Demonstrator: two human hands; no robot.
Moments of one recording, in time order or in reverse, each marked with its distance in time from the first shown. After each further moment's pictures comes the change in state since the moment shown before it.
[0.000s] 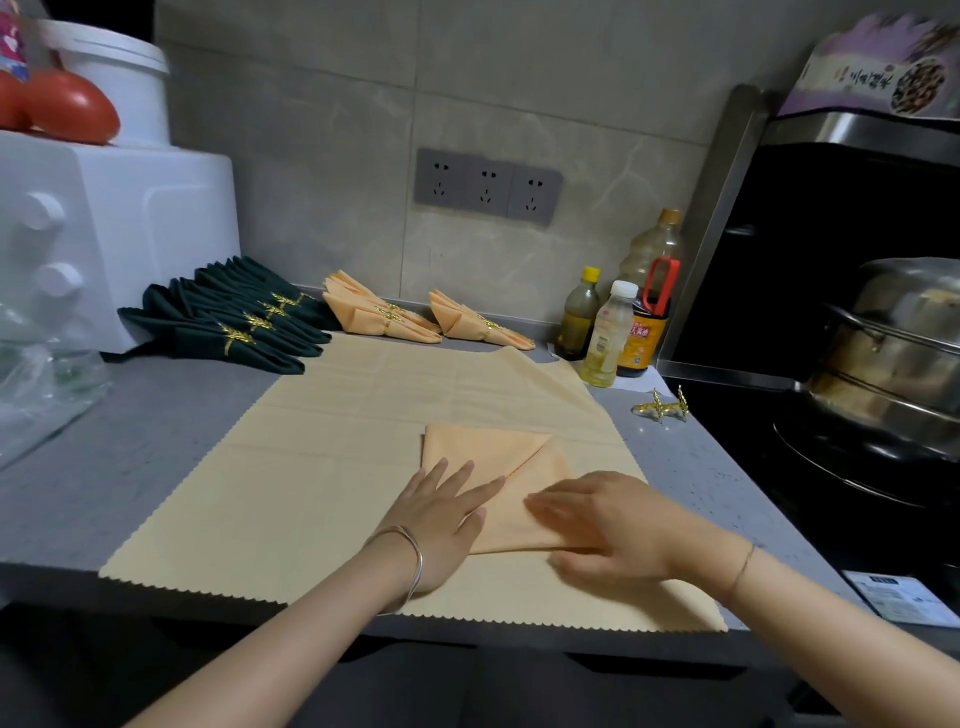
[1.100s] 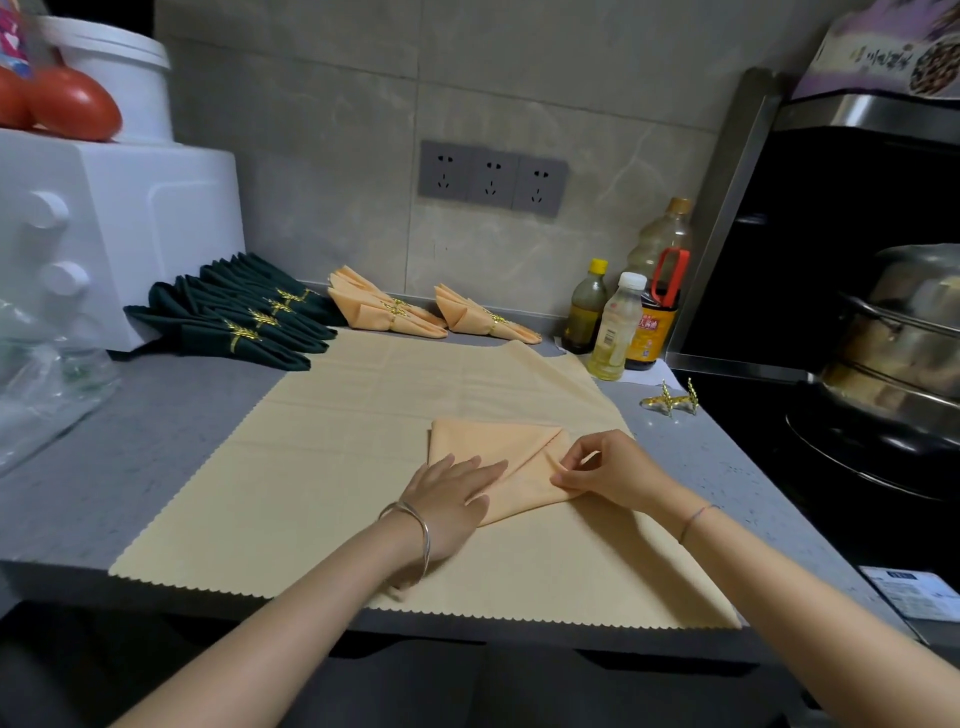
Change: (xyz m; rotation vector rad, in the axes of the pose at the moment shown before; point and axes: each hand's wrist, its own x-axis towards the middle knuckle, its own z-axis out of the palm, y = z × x) left_hand 0.009 0.002 -0.015 -0.201 -0.063 -0.061; right_hand 0.045 0.031 0.019 0.738 0.194 0.619
